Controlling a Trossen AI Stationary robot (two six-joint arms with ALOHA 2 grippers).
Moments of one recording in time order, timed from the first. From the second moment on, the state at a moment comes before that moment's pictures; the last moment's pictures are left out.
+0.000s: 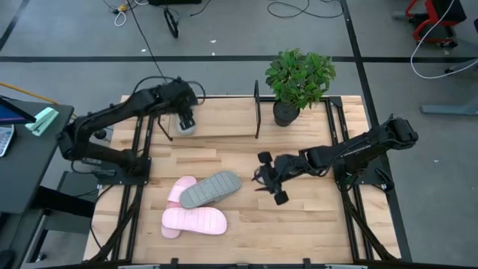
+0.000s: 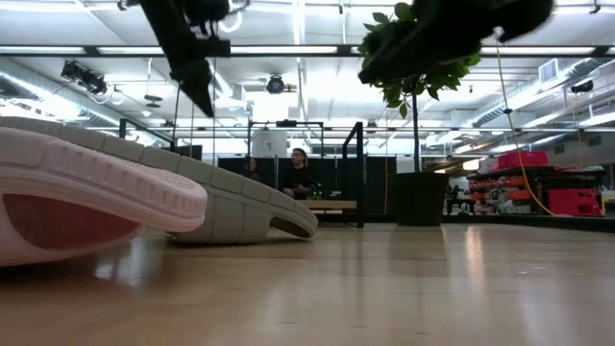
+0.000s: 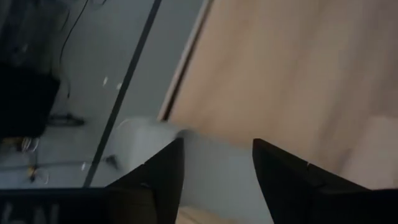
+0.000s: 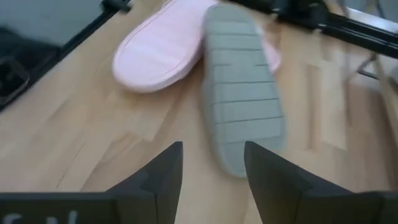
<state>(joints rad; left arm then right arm) 0.51 1.26 1.15 -0.82 -0.32 0.30 0.23 1.44 0.86 -0.02 -0.03 -0.19</state>
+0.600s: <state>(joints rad) -0.13 1.18 1.15 -0.87 -0.40 -0.11 0.35 1.58 0.82 0.10 0.22 -0.33</state>
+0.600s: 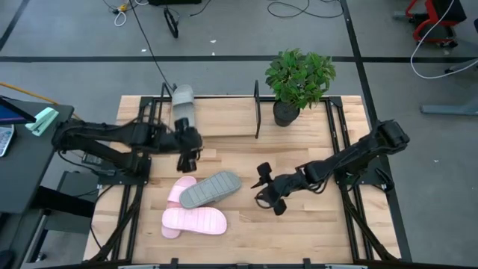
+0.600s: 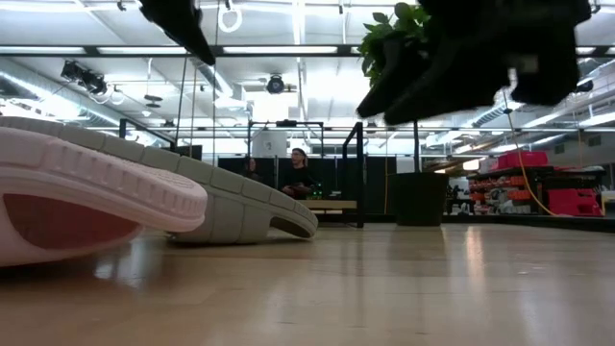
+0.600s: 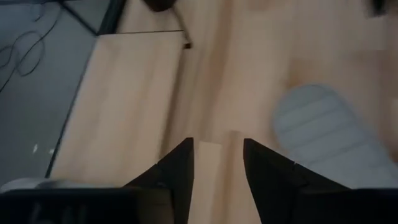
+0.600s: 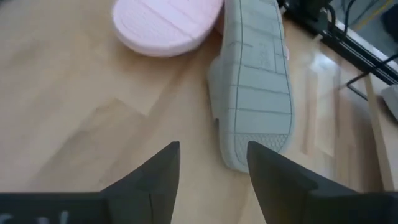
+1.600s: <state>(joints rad) -0.63 1.18 1.15 -0.86 -0.61 -0.49 0.31 1.93 1.00 0.17 0.44 -0.59</state>
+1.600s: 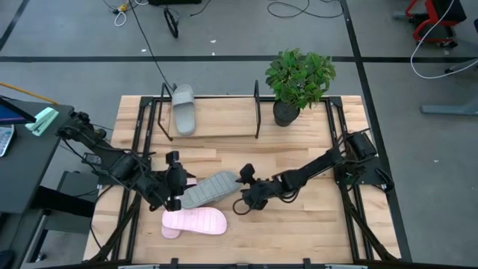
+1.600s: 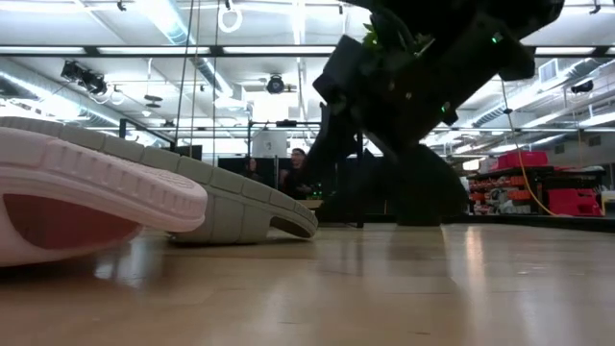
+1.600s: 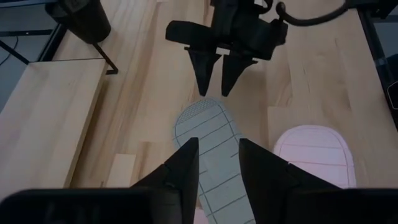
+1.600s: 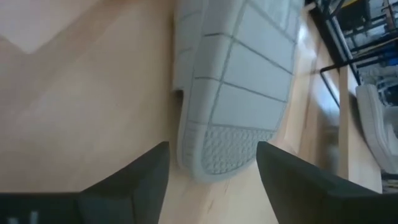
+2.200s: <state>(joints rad) -0.63 1.18 1.15 -0.86 -0.62 -0.49 0.27 1.94 1.00 0.18 0.42 -0.60</state>
